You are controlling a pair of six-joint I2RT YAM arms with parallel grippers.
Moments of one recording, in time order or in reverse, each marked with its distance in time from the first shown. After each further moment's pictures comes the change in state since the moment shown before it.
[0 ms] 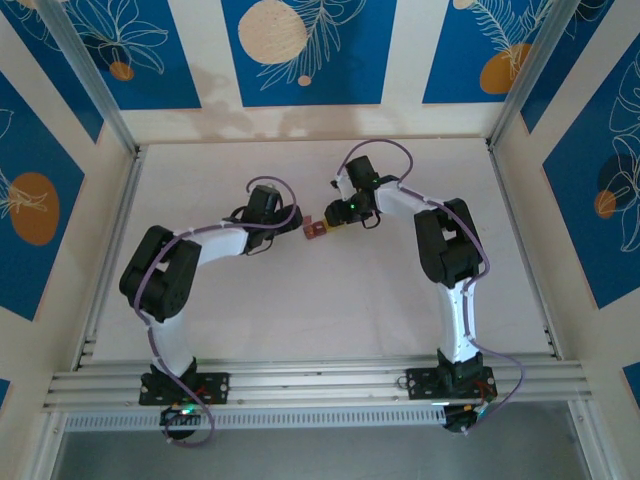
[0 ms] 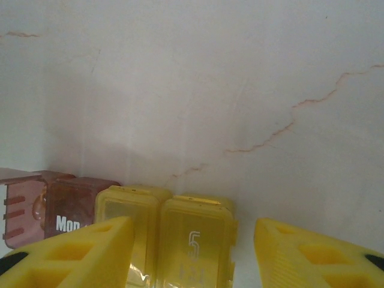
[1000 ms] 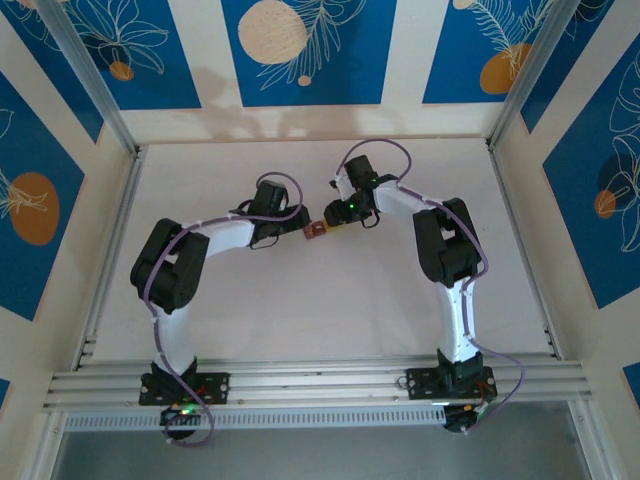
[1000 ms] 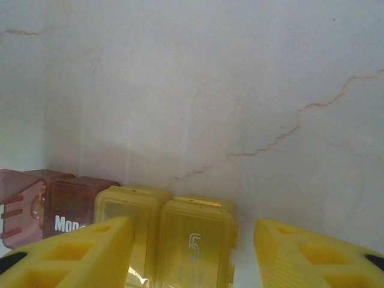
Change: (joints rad) left arm -0.001 0.083 0.106 -0.084 0.129 0.016; right arm 0.002 0.014 0.021 -0.015 0.000 -0.011
